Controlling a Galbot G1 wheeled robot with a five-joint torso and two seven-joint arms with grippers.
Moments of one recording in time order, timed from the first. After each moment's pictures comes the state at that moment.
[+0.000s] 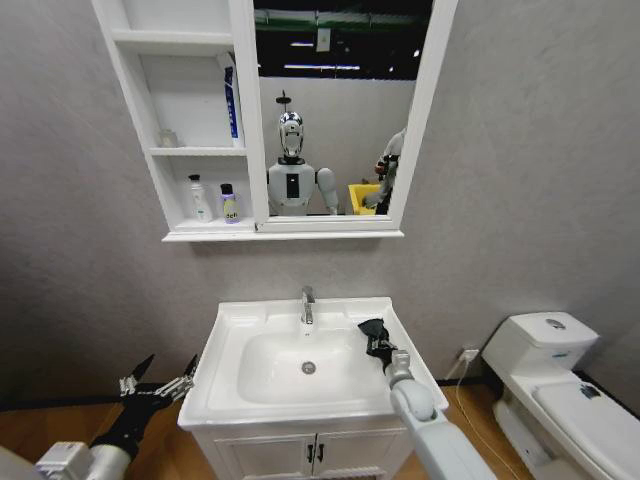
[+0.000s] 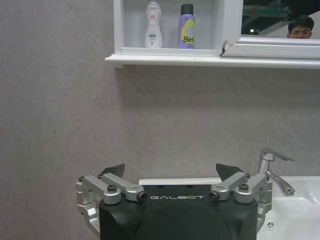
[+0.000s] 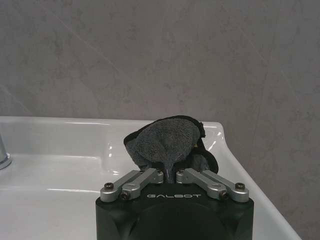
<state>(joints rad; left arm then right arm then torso) 1.69 -1.32 -0.94 -2.39 -0.46 0.26 0.12 -0.80 1.20 0.31 1.31 0.38 -0.08 0.09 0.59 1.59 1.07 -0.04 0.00</state>
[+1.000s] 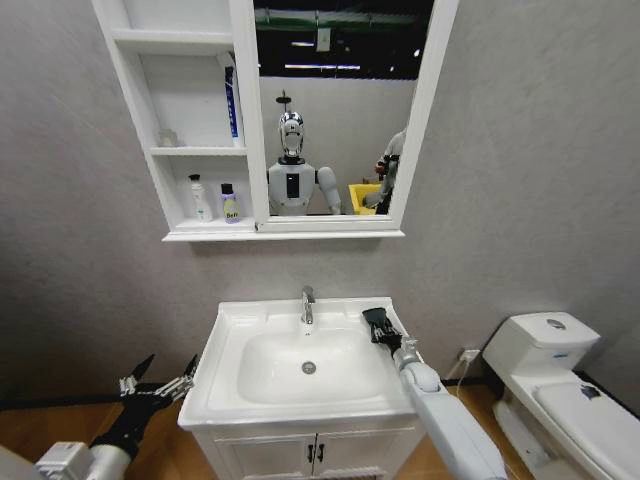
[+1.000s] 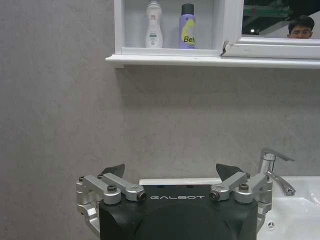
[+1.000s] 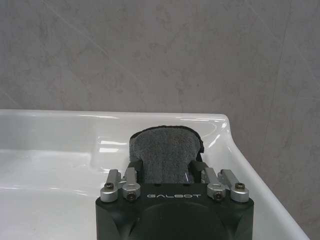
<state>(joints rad) 1.69 -1.32 -0.94 -2.39 -0.46 0.26 0.12 -0.68 1.20 0.31 1.07 0.39 0.03 -0.06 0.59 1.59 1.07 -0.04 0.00</state>
